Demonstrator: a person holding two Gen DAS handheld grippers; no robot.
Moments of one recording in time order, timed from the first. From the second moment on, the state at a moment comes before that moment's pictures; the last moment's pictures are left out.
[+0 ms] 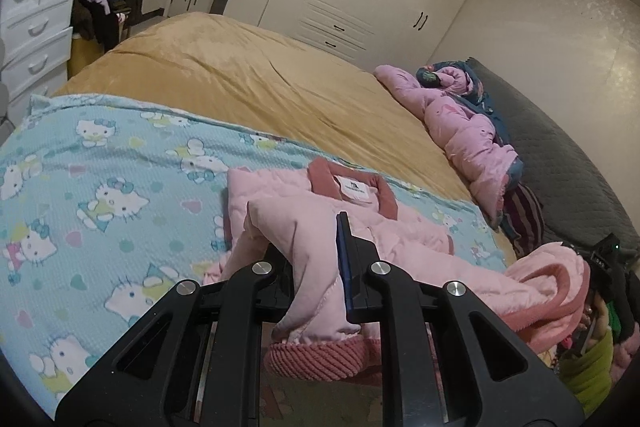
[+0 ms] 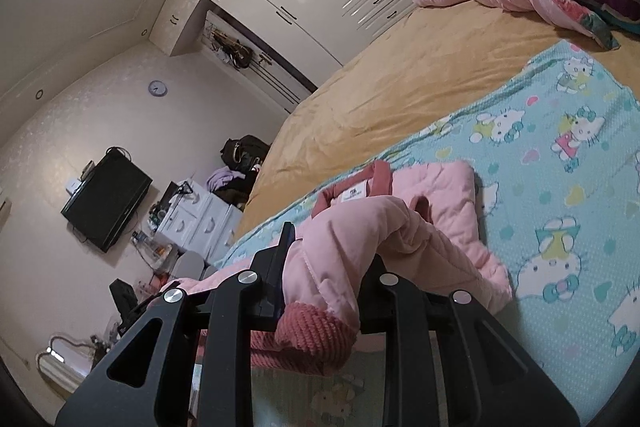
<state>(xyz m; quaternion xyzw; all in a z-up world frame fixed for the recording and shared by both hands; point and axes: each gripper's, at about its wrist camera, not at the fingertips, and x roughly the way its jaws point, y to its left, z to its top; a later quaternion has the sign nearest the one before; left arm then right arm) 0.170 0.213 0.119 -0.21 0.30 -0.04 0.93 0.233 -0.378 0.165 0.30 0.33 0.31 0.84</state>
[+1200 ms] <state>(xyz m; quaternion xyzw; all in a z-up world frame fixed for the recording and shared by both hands) 0.312 0.236 0.058 -0.17 0.37 0.01 0.91 0.411 -0.342 0.097 0.30 0.41 0.24 0.83</state>
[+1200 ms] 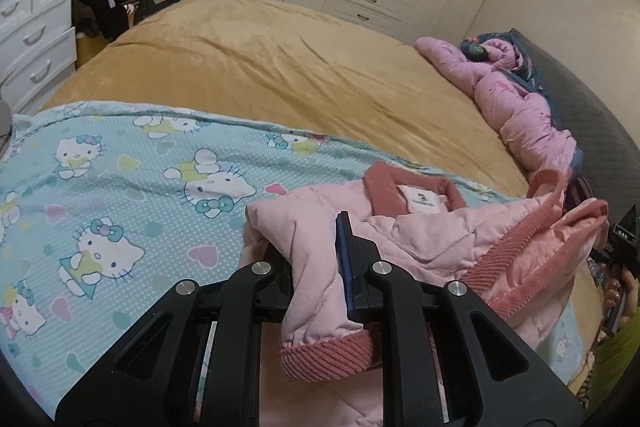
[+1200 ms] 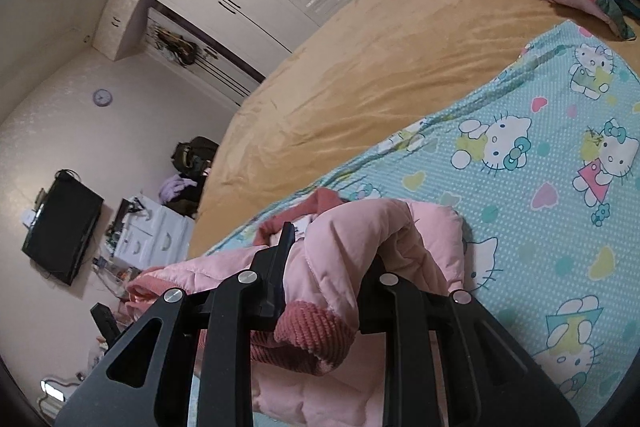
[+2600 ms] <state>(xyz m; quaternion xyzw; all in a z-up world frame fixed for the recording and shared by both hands) 0.365 0.251 0.013 -0.25 0.42 0.03 0.87 0.365 -0.218 0.040 0.04 0.48 0.27 0.83</state>
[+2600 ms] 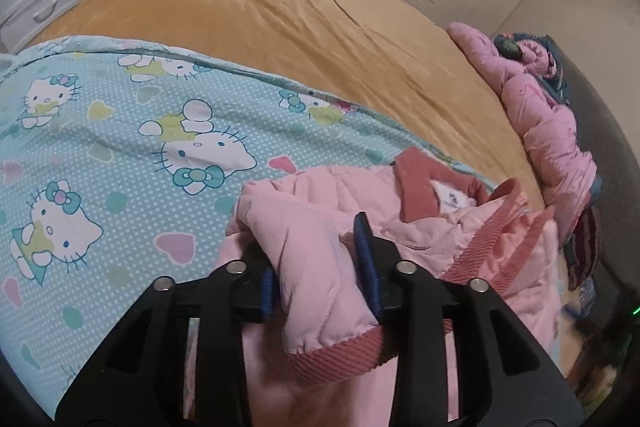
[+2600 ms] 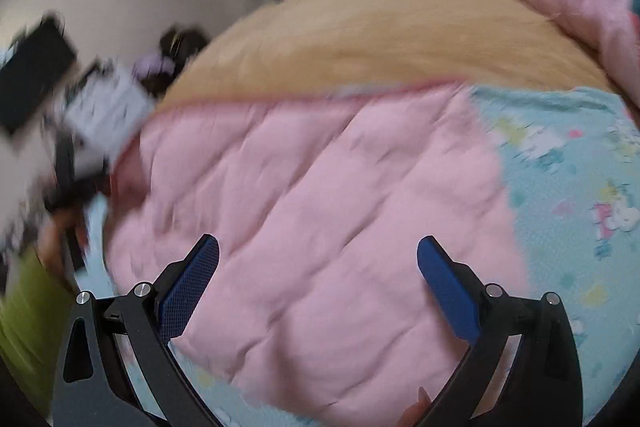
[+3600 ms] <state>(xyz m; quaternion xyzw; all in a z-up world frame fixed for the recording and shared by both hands) 0.343 0.238 -0.022 -0.17 0.41 0.03 0.90 0.449 -0.279 0.000 0.07 0.47 0.16 0.86</state>
